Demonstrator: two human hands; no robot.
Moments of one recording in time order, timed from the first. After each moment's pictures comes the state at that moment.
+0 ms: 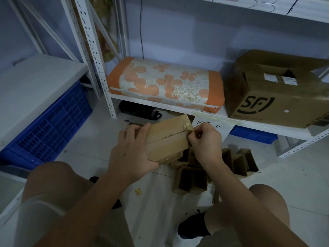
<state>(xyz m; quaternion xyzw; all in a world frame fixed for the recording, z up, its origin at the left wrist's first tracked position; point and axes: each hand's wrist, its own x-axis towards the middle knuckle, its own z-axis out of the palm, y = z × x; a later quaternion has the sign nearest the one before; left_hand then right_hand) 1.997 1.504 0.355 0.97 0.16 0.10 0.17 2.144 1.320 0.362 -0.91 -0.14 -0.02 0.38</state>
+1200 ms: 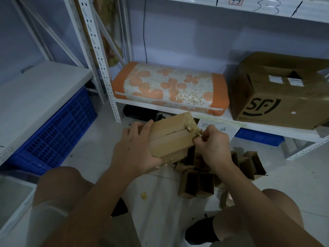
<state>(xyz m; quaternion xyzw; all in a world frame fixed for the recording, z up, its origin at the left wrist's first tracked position) 2.009 1.521 0.376 0.97 0.17 0.06 0.15 2.140 1.322 0.378 -0.93 -0.13 0.01 0.34</state>
